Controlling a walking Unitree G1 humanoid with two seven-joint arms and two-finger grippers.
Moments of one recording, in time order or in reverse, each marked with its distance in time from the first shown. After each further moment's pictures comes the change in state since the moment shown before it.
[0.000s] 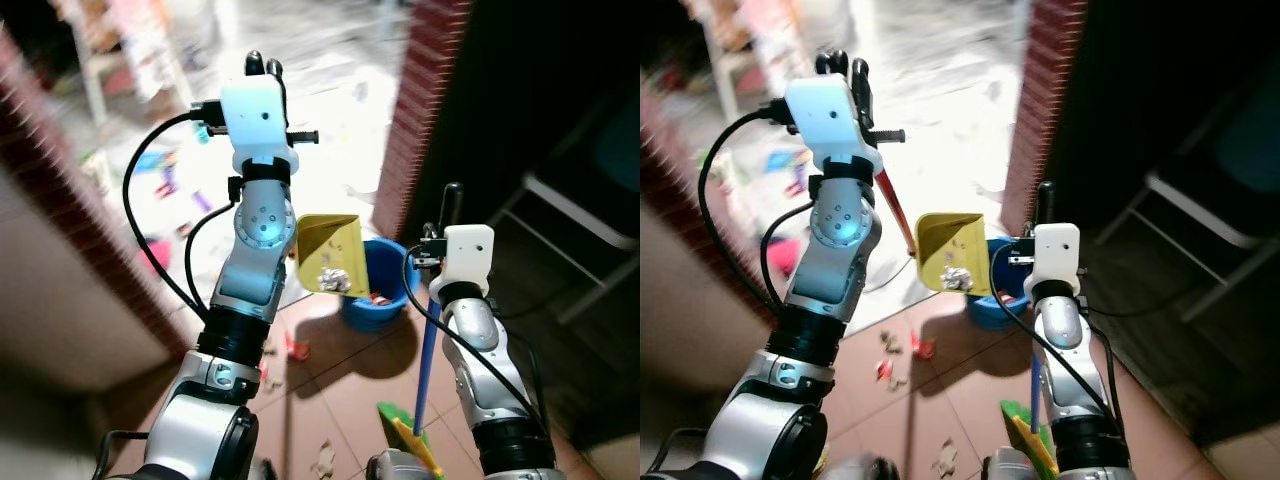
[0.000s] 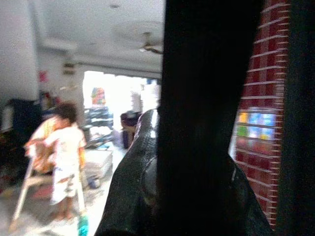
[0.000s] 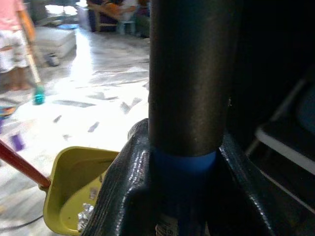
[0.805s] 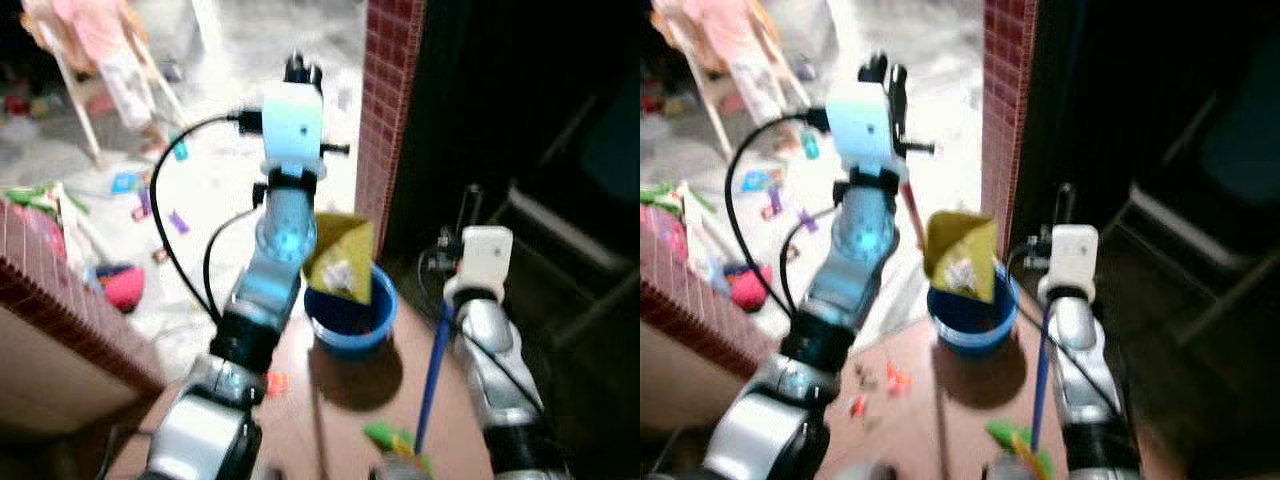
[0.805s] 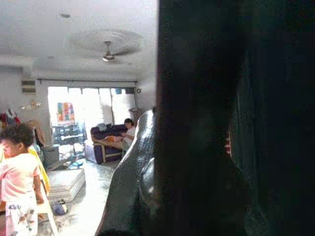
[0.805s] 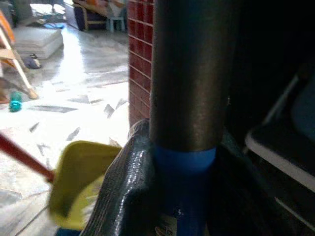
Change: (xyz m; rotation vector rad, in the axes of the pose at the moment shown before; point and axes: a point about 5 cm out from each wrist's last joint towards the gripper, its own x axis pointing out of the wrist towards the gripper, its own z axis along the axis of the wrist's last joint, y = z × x) left arm -0.008 -0.019 0.001 0.014 -0.054 -0.110; right arm 0.001 -0.005 0.000 0.021 0.004 -0.024
